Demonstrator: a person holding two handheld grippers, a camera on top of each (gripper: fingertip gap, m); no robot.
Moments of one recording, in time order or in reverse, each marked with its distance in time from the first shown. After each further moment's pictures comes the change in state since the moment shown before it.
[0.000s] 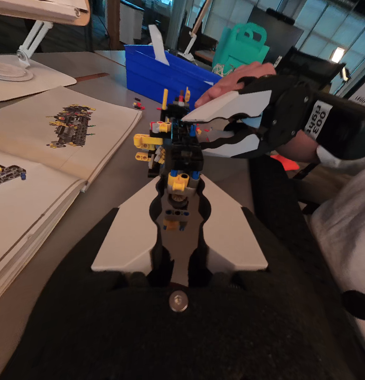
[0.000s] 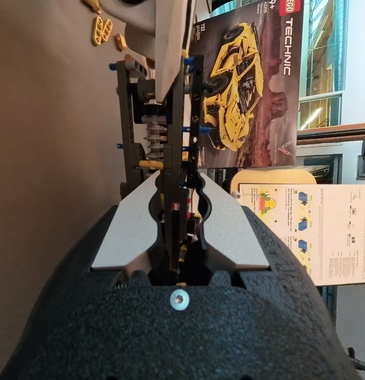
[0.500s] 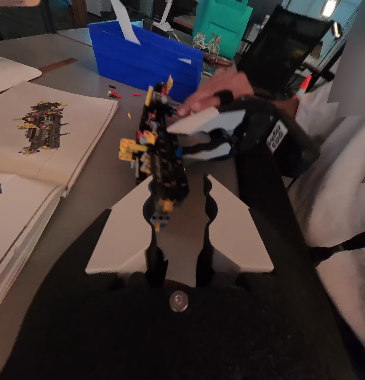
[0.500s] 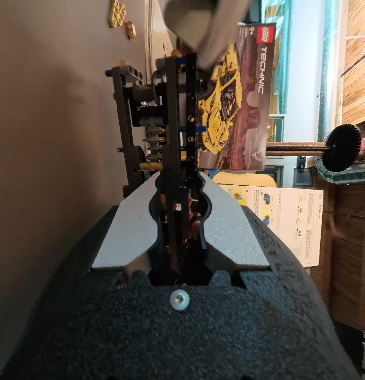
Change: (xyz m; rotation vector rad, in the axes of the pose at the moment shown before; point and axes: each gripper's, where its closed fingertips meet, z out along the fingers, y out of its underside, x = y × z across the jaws) left arm 0.026 0.006 -0.003 -0.119 0.063 0.099; right arm -0.019 0.004 -0.010 0.011 0.173 -0.158
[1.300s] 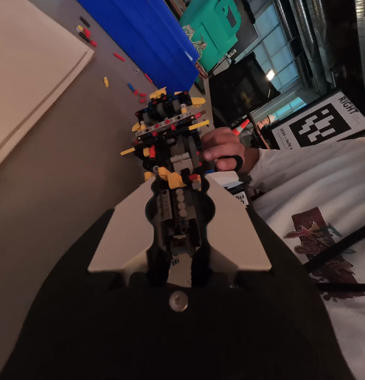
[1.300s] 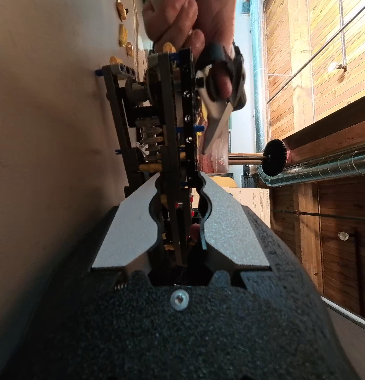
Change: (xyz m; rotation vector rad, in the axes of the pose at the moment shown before) left arm -0.019 -0.010 0.055 -0.055 0.221 -0.519; right arm -0.020 -0.009 -0.037 0.064 0.246 -0.093
